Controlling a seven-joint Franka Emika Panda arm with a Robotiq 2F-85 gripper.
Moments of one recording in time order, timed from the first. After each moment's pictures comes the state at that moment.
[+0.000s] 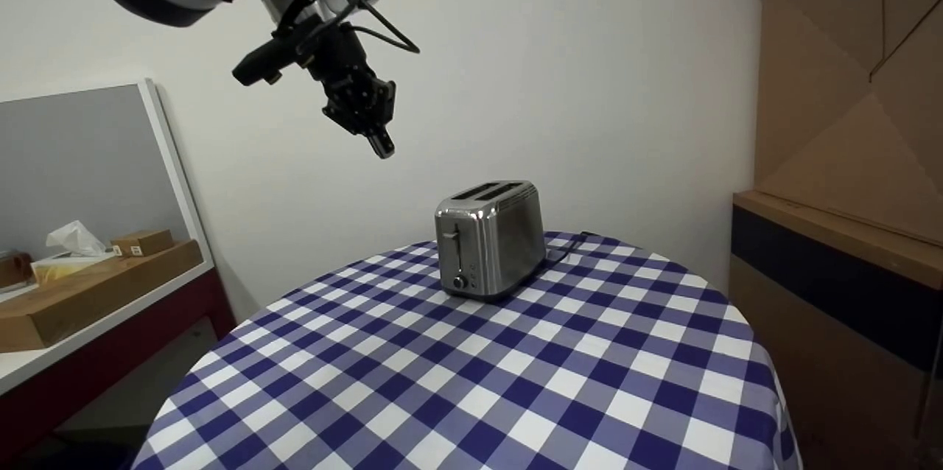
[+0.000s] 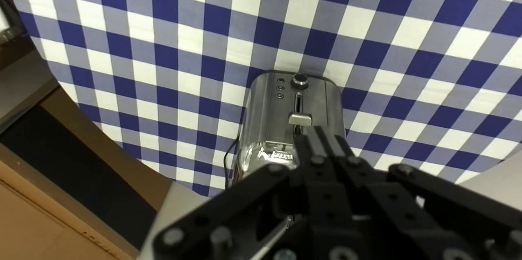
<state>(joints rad) -0.02 0.26 -0.01 -2.14 -0.39 2.69 0.45</state>
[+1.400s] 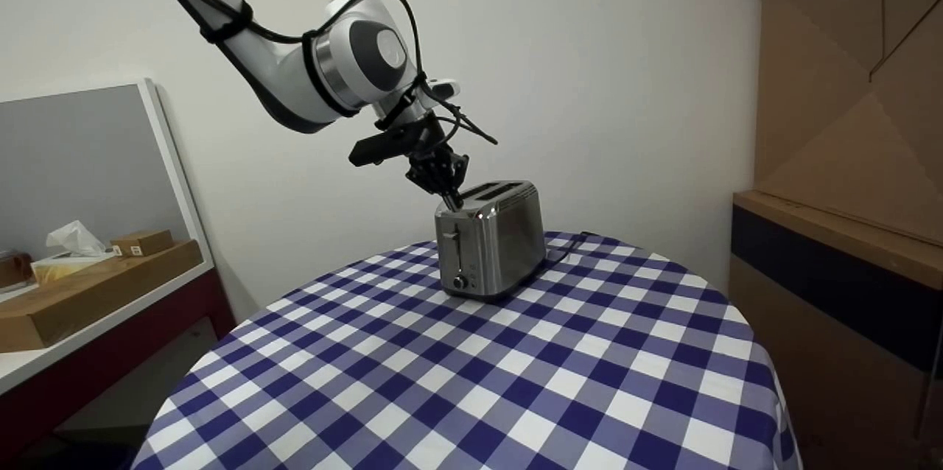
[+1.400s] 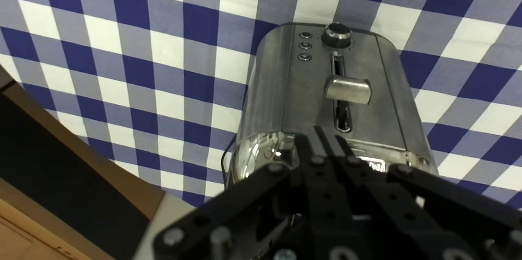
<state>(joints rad) 0.06 0.79 -0.16 -1.63 -0.22 2.73 0.32</state>
